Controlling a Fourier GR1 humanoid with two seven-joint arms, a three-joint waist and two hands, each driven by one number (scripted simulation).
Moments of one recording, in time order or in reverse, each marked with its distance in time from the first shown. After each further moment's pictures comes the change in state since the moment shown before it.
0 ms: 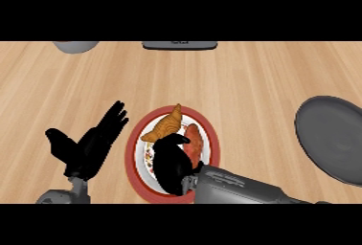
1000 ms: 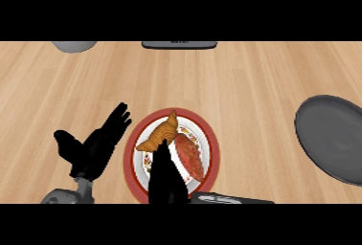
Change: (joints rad) left arm -0.009 0.020 -0.055 0.034 0.019 0.047 -0.042; right arm 0.012 0.021 0.061 -0.182 -0.276 0.316 0.331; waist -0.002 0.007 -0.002
